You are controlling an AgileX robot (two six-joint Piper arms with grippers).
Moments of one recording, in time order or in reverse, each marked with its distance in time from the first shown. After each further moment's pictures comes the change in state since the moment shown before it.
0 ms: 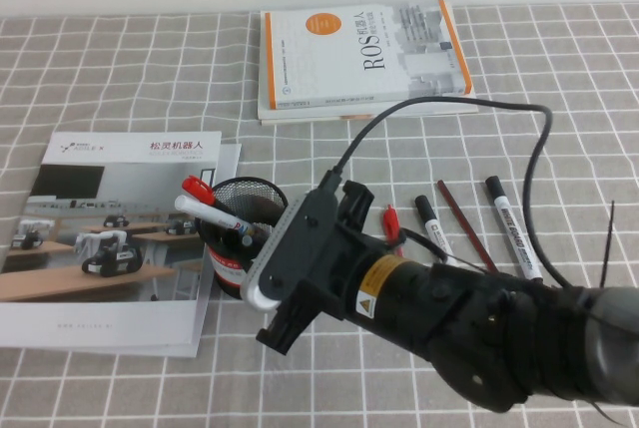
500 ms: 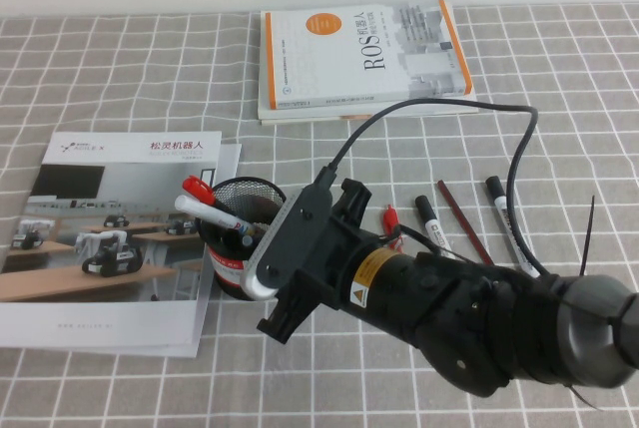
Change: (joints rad) right arm -0.024 0.059 -0.041 0.000 0.006 0.000; left arm 0.000 0.000 0.000 0.000 0.000 0.000
